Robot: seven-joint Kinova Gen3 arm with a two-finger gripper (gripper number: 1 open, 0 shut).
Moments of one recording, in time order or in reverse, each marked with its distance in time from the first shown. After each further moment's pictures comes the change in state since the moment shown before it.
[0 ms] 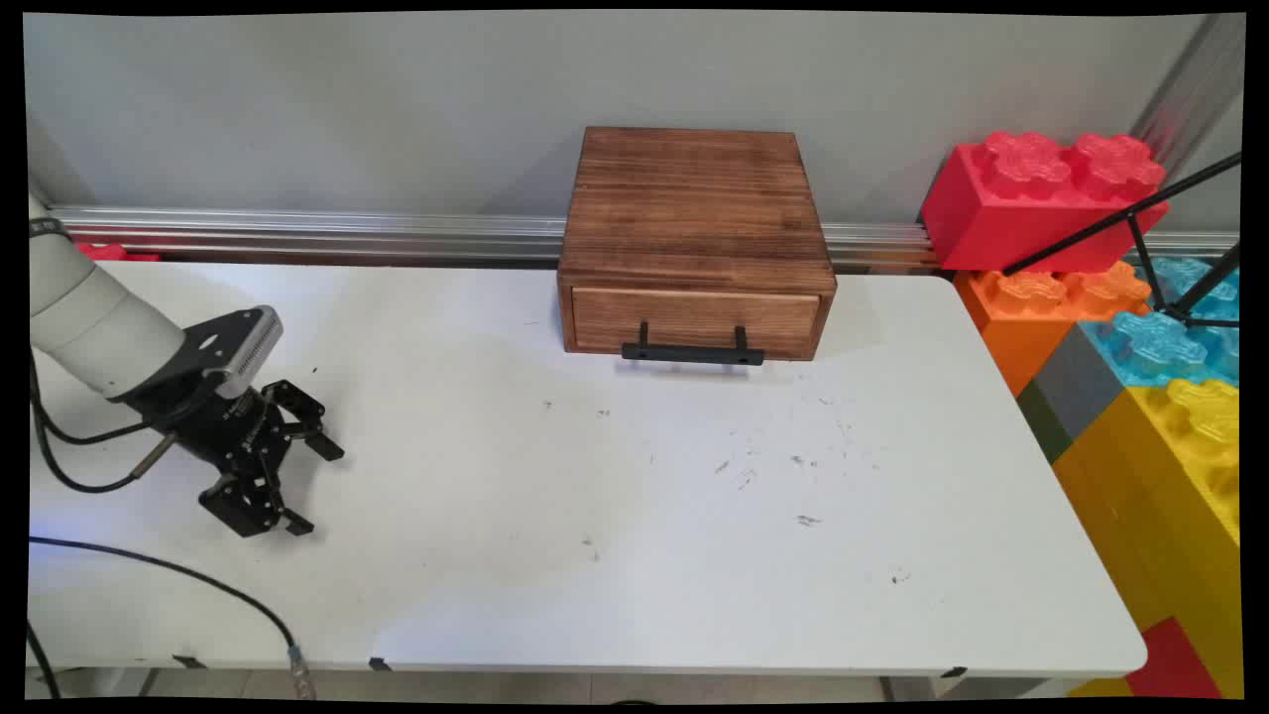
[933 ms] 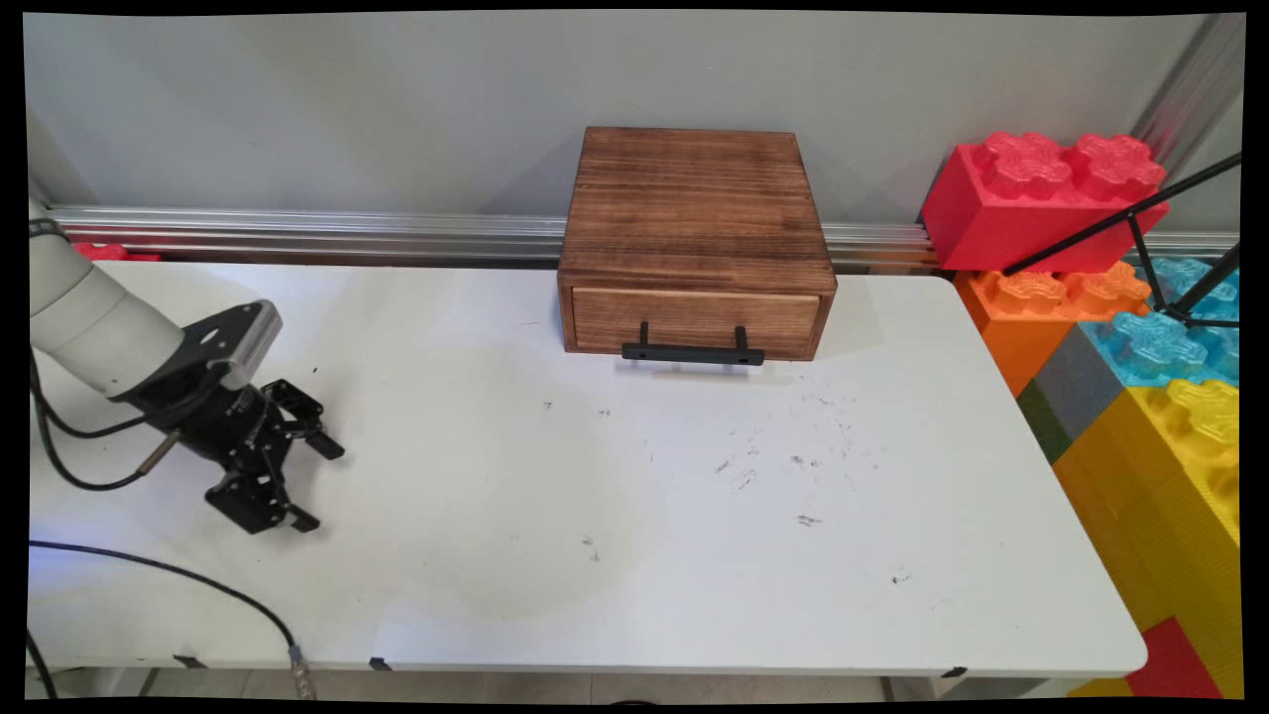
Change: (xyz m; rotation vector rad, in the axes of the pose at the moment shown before) arm -0.001 -0.002 0.000 0.004 0.032 -0.069
